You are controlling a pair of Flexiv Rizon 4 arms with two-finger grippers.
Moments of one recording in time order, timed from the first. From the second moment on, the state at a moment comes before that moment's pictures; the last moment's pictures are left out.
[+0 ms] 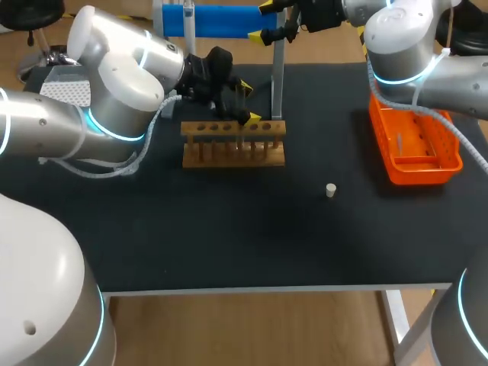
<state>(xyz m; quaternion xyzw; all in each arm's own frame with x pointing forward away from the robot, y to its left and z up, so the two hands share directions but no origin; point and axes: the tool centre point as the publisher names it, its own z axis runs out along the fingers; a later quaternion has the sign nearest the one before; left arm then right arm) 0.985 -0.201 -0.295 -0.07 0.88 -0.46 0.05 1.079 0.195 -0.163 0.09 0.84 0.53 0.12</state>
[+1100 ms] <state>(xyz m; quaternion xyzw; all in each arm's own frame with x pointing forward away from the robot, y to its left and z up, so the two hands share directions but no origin) 0.988 -0.193 -0.306 -0.07 0.89 -0.45 0.04 1.079 0.195 -0.163 0.09 0.84 0.53 0.12</state>
